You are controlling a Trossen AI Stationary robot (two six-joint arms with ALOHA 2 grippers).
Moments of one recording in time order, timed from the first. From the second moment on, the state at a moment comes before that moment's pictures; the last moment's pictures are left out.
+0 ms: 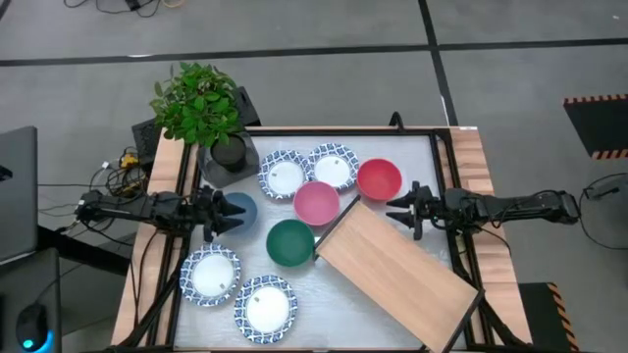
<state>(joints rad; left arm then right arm) -0.14 0.01 0.06 -0.12 -0.18 -0.65 0.01 0.22 0.01 0.02 0.11 0.35</state>
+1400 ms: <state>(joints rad) -0.14 0.26 0.35 0.48 -0.53 -0.84 -0.19 0.29 0.53 0.02 0.21 0.59</state>
